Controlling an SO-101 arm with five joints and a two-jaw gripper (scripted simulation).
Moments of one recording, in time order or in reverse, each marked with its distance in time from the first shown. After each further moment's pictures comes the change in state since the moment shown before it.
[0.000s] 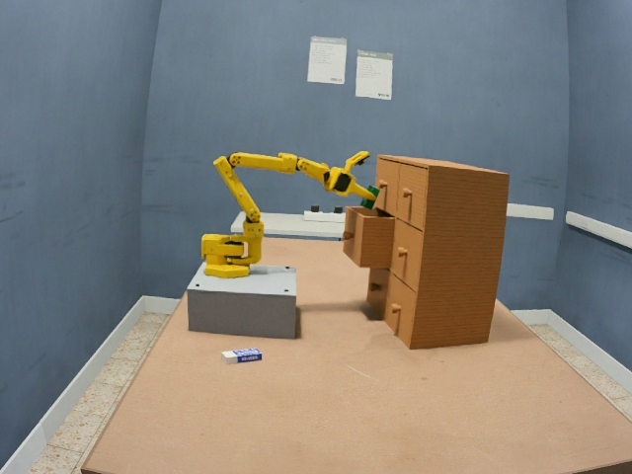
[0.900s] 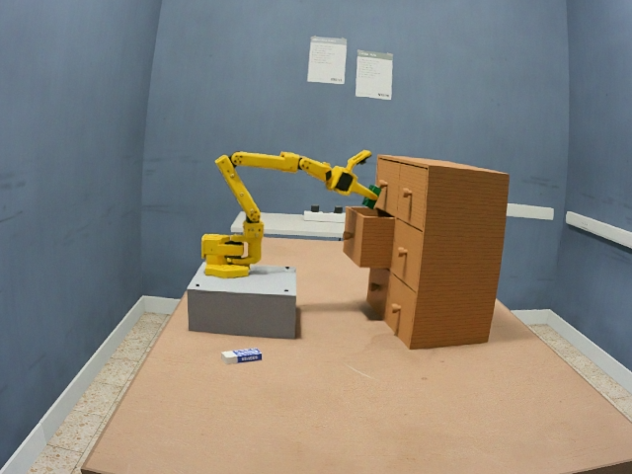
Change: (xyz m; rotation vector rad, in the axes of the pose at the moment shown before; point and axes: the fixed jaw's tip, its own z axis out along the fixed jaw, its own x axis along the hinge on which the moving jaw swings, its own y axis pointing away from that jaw) arm -0.003 0.000 0.003 0.001 0.006 0.000
